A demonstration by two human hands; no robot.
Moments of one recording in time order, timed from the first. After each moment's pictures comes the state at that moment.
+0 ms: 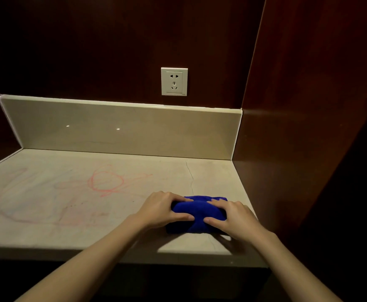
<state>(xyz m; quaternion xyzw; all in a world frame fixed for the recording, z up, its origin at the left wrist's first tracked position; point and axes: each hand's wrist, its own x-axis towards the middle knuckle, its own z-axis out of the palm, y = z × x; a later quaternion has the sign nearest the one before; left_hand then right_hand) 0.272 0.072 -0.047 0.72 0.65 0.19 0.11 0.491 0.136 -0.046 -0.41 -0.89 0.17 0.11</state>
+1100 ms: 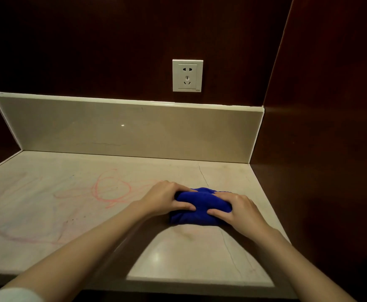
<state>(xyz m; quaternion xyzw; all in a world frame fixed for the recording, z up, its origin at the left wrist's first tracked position) 0.206 0.132 -0.052 0.74 0.63 0.19 0.11 0.439 0.187 -0.059 -0.39 -0.88 0.20 0.19</state>
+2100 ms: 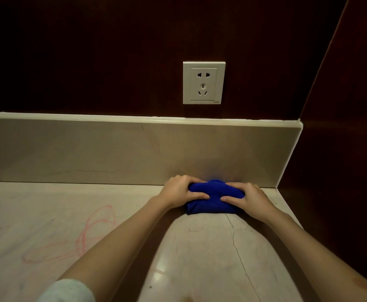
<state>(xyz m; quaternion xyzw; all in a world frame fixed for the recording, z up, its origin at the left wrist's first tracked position) 0.136 0.283 -0.057 0.72 0.63 0.23 0.14 0.363 0.337 -0.056 -0.44 -0.84 0.27 0.19</state>
